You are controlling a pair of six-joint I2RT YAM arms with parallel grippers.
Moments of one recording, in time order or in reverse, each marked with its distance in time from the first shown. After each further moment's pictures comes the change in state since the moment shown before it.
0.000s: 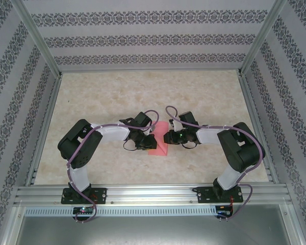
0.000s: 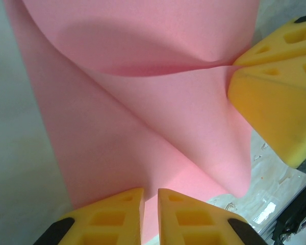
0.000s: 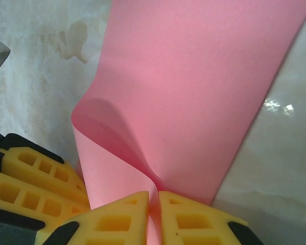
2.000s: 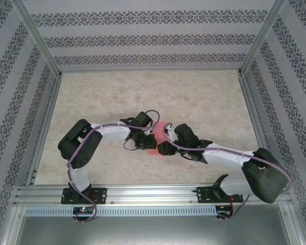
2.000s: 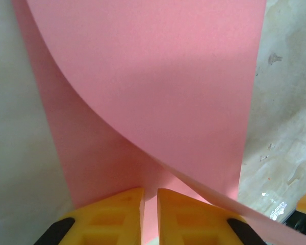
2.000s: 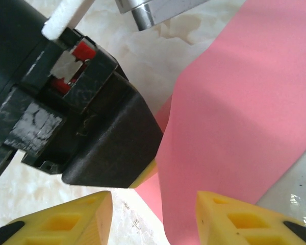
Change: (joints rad) left arm -0.006 0.000 0.018 -0.034 -0.029 0.024; right arm 0.275 -0.367 -0.180 0.047 0.294 -0.058
